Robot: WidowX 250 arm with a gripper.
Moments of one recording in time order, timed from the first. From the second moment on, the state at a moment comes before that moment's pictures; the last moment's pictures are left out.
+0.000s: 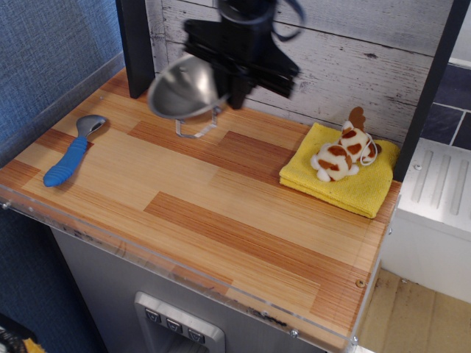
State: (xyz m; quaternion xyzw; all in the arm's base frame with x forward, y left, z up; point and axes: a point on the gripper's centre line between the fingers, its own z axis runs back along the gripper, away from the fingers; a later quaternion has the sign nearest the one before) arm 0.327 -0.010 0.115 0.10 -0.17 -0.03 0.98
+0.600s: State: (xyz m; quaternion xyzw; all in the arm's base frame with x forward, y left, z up) arm 0.276 -0.067 0.103 0.12 -0.18 -0.14 0.97
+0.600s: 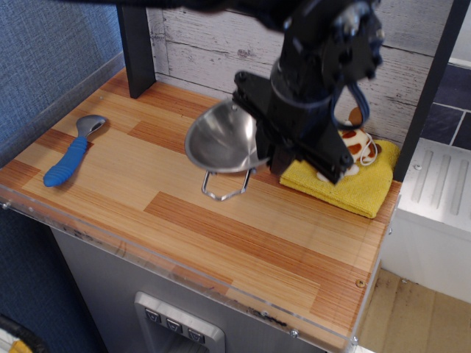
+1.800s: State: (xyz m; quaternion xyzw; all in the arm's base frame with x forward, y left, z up) arm 0.246 -0.101 0.036 0.18 -0.14 -0.26 0.94
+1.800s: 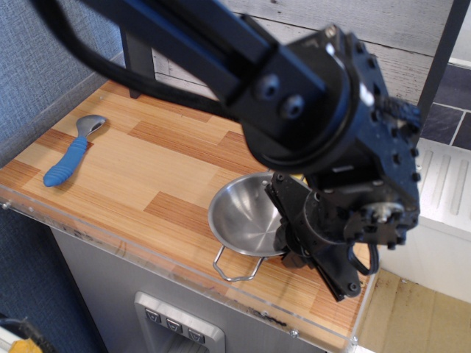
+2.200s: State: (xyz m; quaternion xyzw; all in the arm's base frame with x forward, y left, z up) arm 0.247 -0.102 0.020 0.16 -0.12 -0.26 0.94
